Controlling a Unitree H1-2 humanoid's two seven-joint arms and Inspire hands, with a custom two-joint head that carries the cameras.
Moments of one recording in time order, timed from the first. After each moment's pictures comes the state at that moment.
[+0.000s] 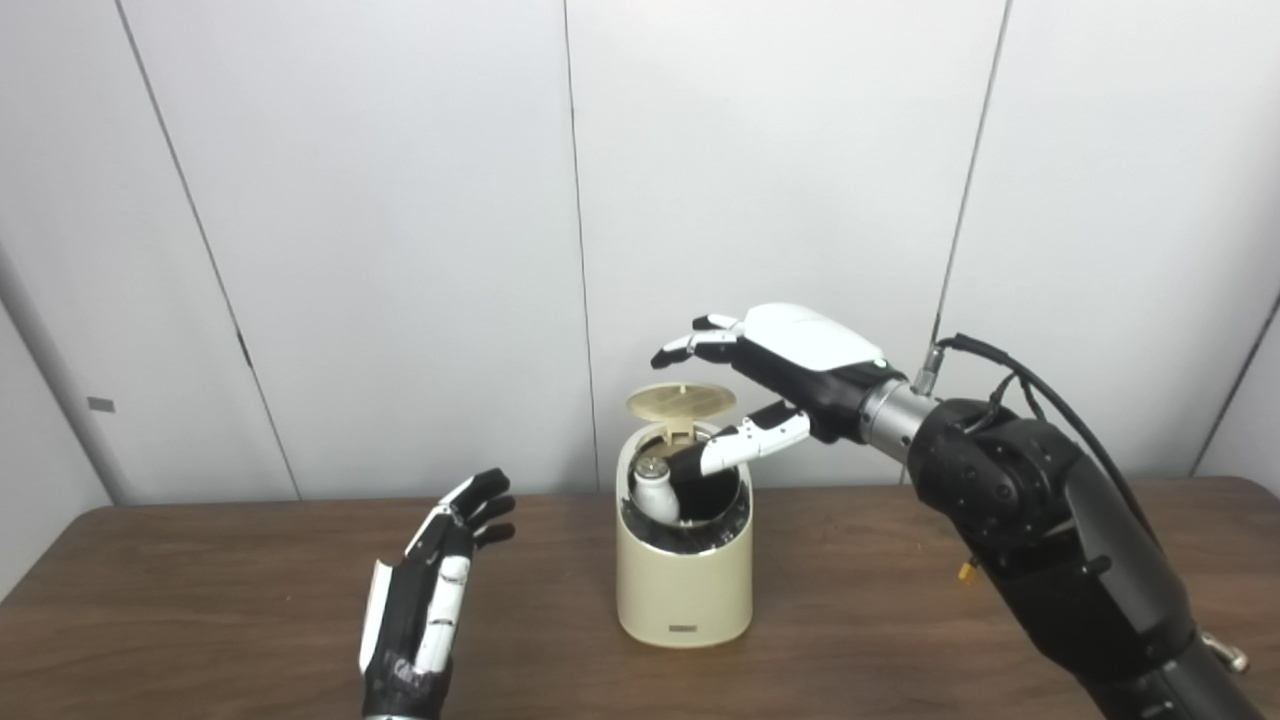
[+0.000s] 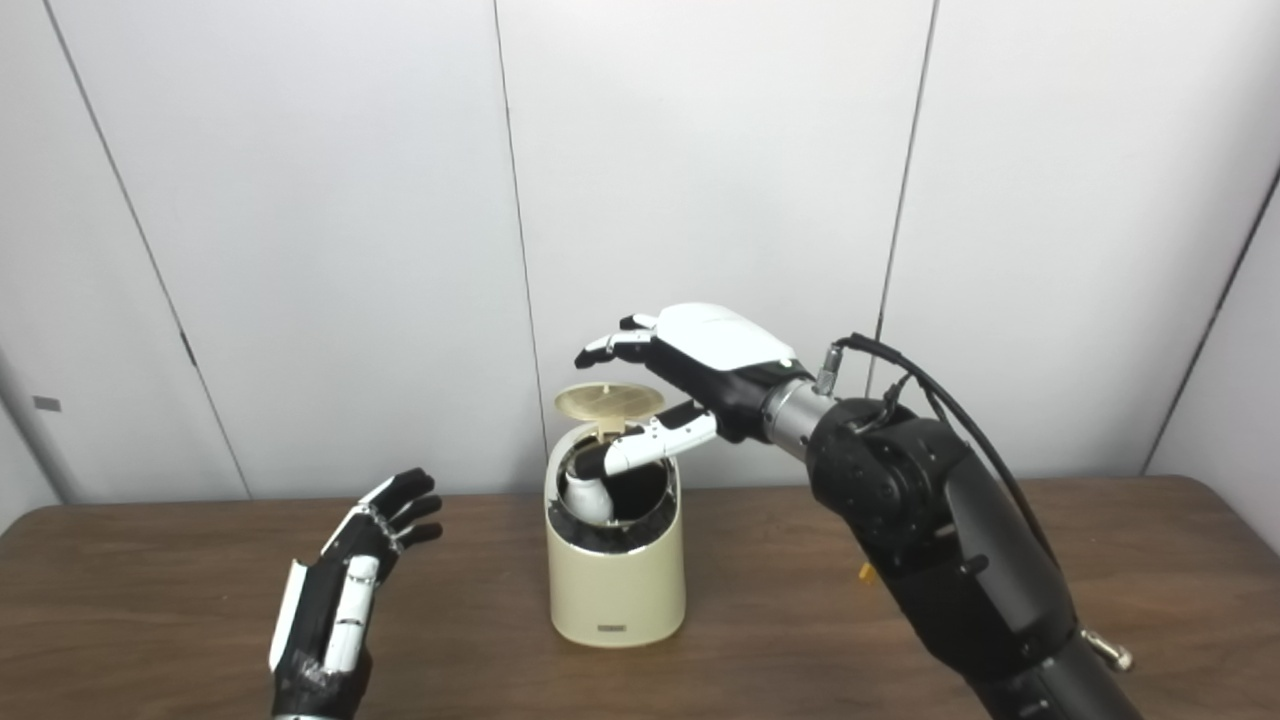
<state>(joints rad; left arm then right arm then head) -0.26 0.06 0.03 0.18 -0.04 -0.45 0.02 -0.86 -0.39 0.30 -0.09 -0.66 0.16 0.56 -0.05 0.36</state>
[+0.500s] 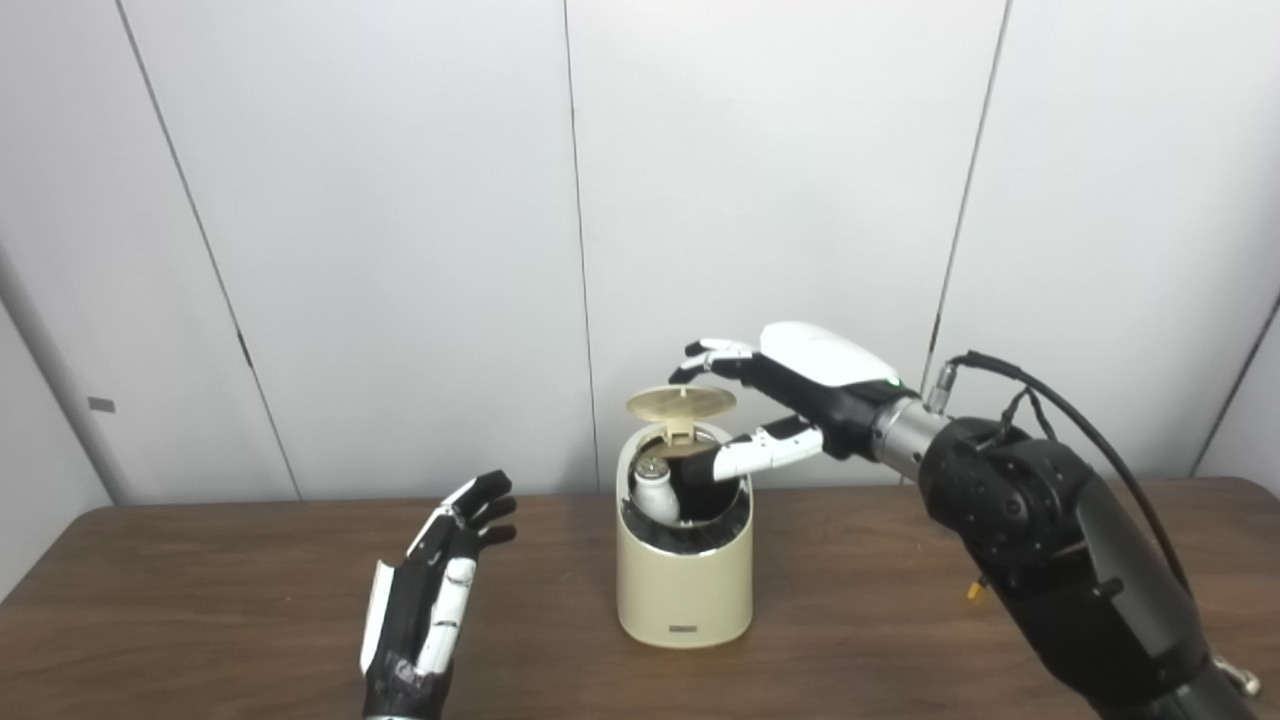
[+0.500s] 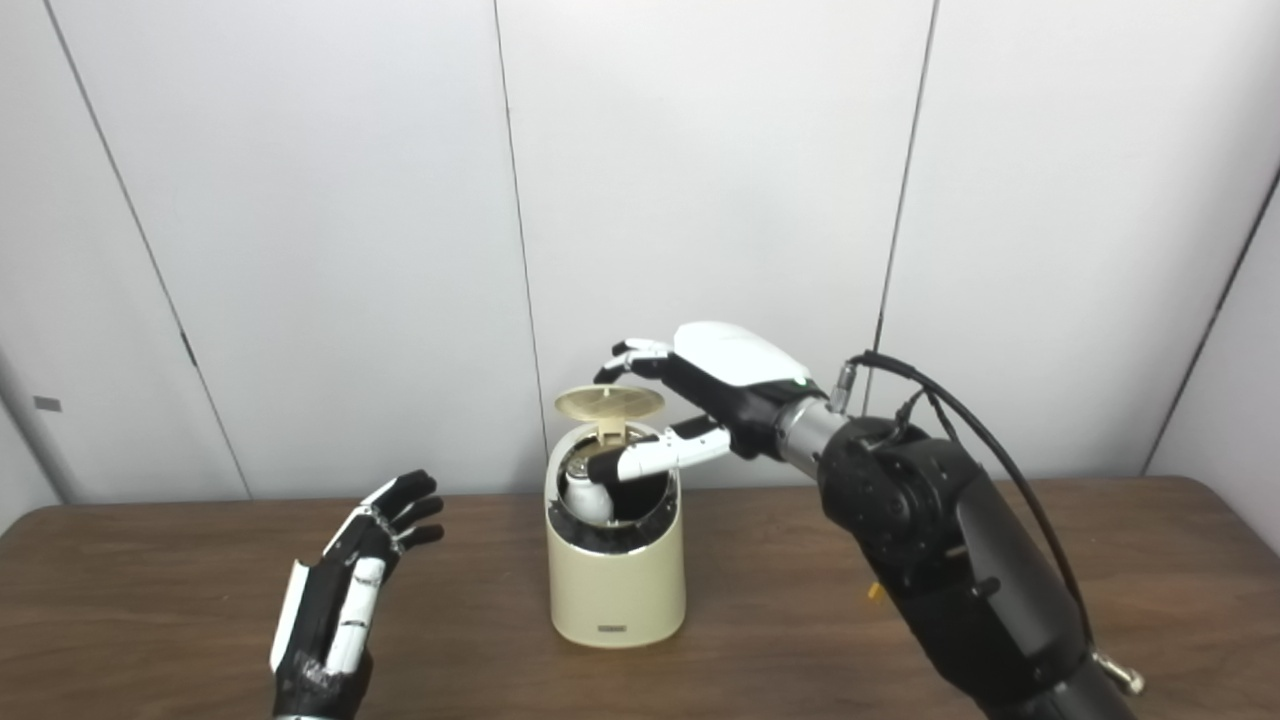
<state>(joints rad) -0.26 0.06 0.03 0.18 -0.03 -0.45 0.02 -0.81 -0.40 0.30 -0.14 -0.67 0.25 0.59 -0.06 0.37</state>
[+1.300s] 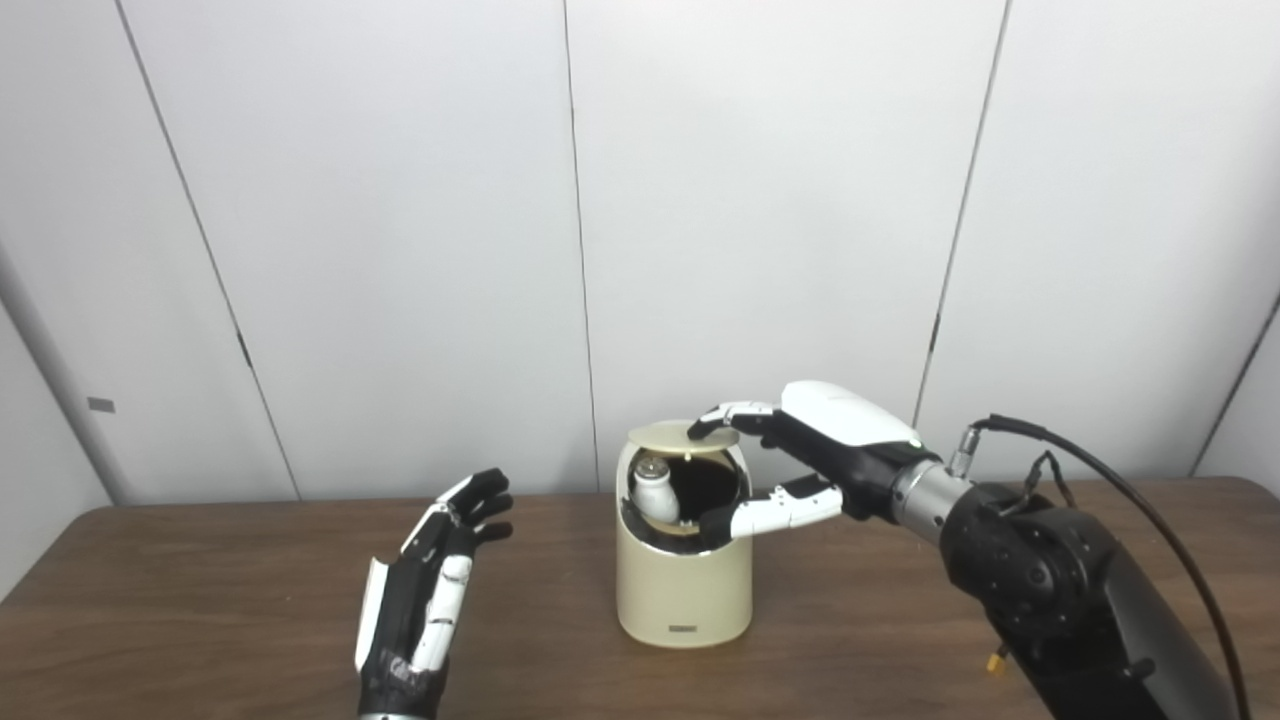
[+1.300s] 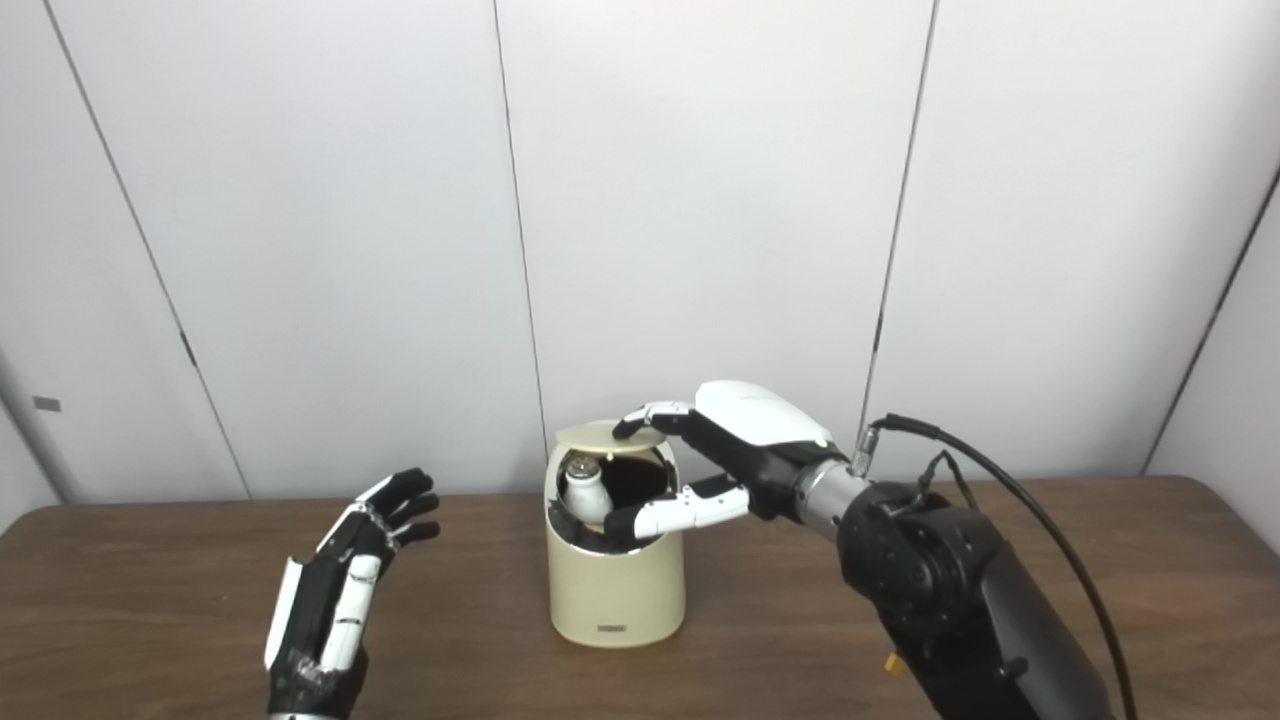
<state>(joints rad) -0.26 0.06 0.04 0.17 -0.03 -0.45 0.02 -0.69 -0.40 0.29 -0.25 -0.67 0.29 0.60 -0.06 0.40</state>
